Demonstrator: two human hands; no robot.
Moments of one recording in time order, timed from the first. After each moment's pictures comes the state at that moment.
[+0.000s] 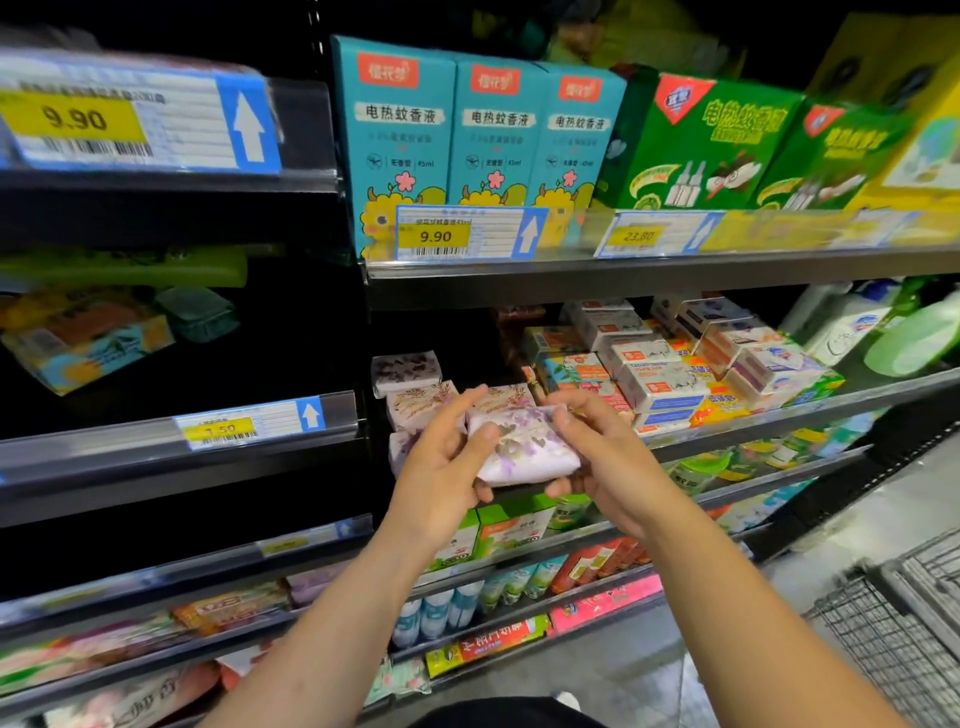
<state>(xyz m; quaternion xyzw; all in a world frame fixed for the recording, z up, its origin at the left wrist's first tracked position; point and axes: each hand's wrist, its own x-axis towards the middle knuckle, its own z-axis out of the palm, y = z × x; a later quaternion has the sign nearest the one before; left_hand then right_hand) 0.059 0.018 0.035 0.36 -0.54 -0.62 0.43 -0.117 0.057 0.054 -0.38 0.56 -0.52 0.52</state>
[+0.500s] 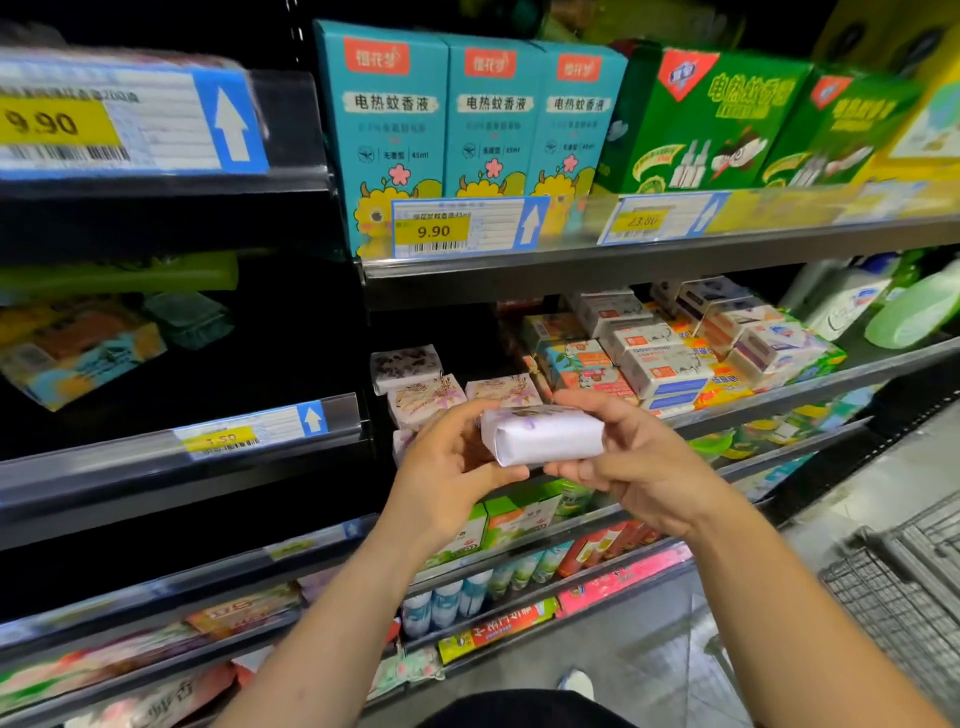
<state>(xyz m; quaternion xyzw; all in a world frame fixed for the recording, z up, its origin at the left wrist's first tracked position) 0.070 0.006 0.028 0.35 -0.62 -0.57 0.41 -0.140 0.069 0.053 -0.39 0.45 -0.52 0.61</state>
